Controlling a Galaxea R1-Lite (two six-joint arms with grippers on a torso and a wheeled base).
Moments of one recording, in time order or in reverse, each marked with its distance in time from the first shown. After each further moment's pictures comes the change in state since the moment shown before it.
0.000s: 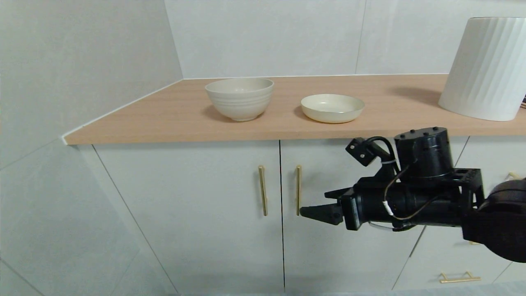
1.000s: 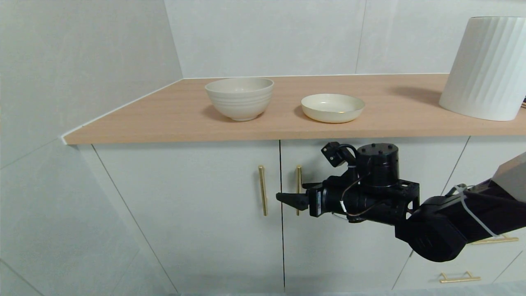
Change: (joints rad) left arm 0.000 0.000 0.000 0.000 0.000 0.000; right arm 0.019 0.249 -0.038 -0.388 -0.062 0.102
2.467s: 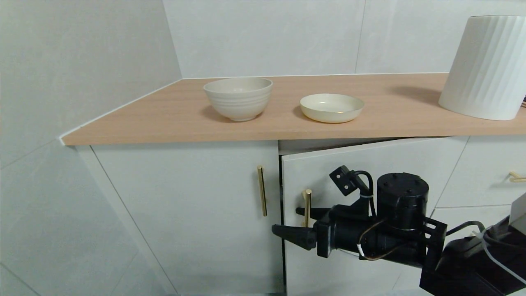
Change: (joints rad) left arm 0.000 0.000 0.000 0.000 0.000 0.000; right arm 0.124 -0.058 0.300 -0.338 0.100 0.126
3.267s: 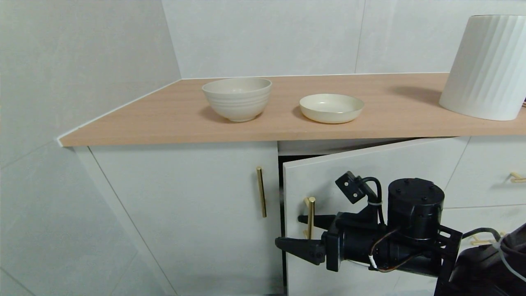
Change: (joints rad) left arm 0.000 0.000 -0.031 -0.006 0.000 -0.019; right arm 0.018 -0.038 0.058 -0.021 0.054 0.001
